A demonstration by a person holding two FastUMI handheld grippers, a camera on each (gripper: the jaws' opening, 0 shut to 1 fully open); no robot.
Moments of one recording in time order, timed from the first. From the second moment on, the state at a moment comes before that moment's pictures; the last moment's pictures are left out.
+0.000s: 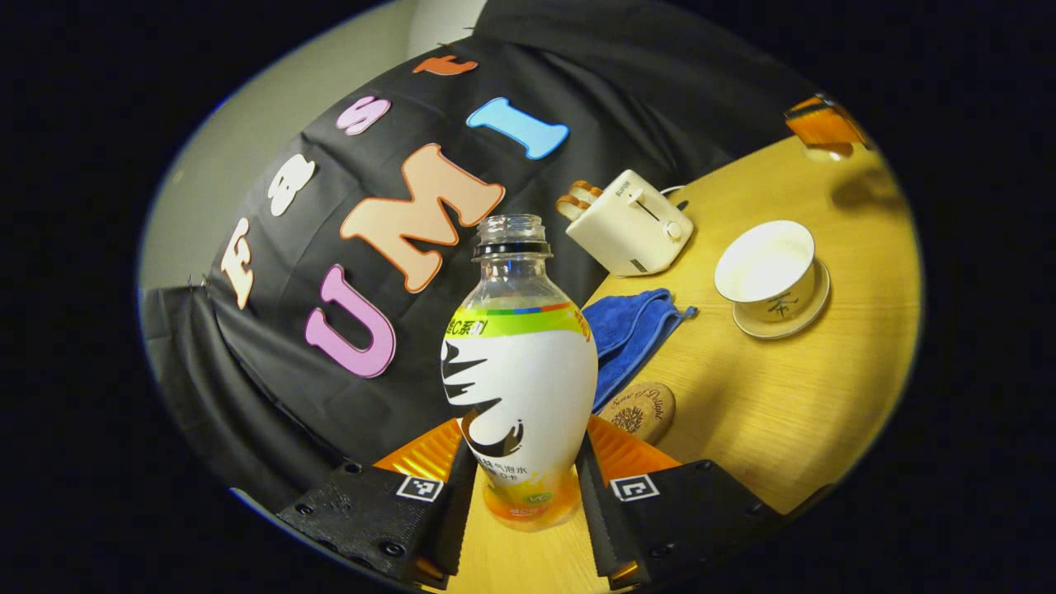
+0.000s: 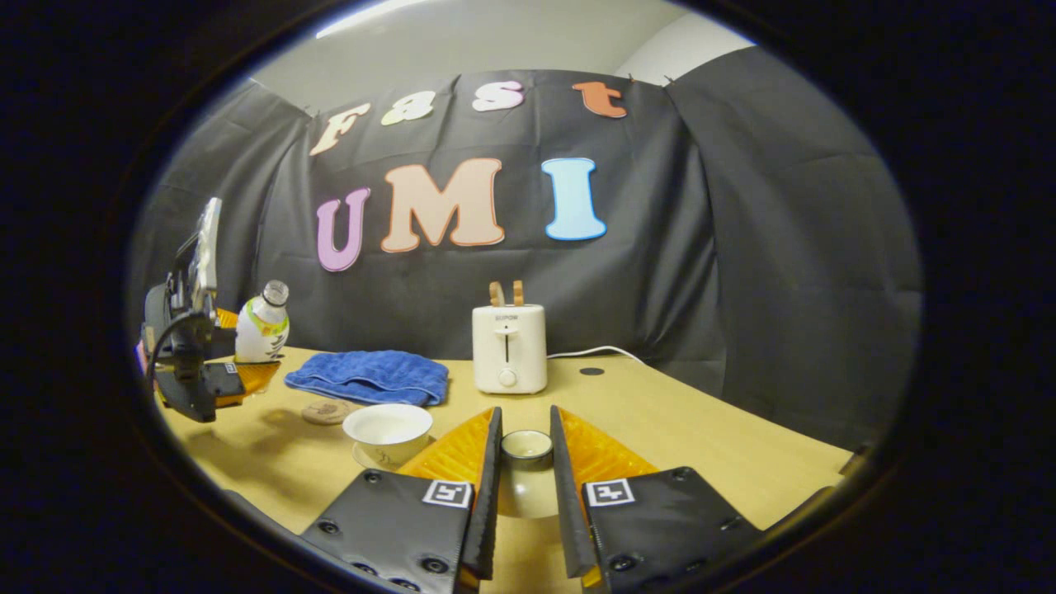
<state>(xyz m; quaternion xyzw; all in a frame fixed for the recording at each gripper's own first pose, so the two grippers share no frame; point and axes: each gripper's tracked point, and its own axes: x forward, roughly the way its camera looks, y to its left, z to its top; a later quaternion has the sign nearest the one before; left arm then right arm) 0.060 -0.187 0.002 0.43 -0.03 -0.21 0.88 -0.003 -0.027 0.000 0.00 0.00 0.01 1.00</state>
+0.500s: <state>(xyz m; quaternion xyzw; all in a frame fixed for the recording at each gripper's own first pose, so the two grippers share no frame) 0.063 -0.216 -0.015 0.57 -0.05 -0.24 0.78 -0.003 -0.029 -0.002 0.00 0.00 0.01 1.00</state>
